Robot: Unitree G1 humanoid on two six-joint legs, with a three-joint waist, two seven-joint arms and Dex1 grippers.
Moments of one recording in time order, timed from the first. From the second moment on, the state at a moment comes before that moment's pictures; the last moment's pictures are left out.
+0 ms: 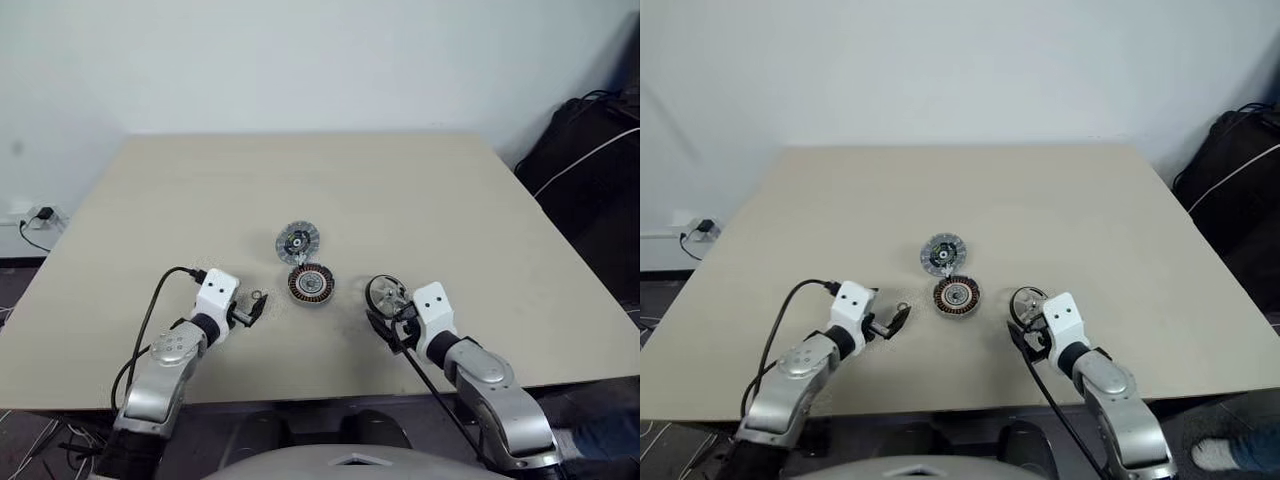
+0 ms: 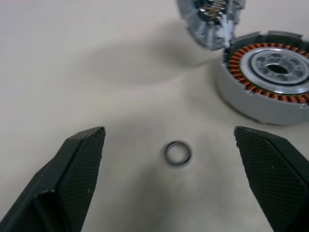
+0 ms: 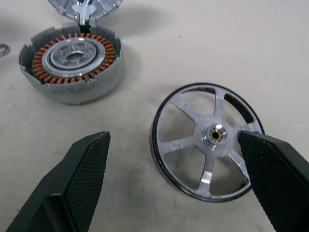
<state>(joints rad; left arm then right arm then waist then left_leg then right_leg) 0.08 0.33 -0.10 -0.10 -0.06 0.32 -0.39 0.23 -0.34 0.08 -0.38 0.14 0.52 0.38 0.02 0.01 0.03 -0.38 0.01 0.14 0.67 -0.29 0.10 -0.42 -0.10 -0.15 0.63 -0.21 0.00</state>
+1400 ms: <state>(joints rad) -0.02 0.32 -0.15 -0.06 0.01 0.46 -0.41 0.23 -0.32 0.08 -0.38 0.14 0.52 0.36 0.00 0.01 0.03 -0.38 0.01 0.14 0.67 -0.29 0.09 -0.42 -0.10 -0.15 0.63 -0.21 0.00</state>
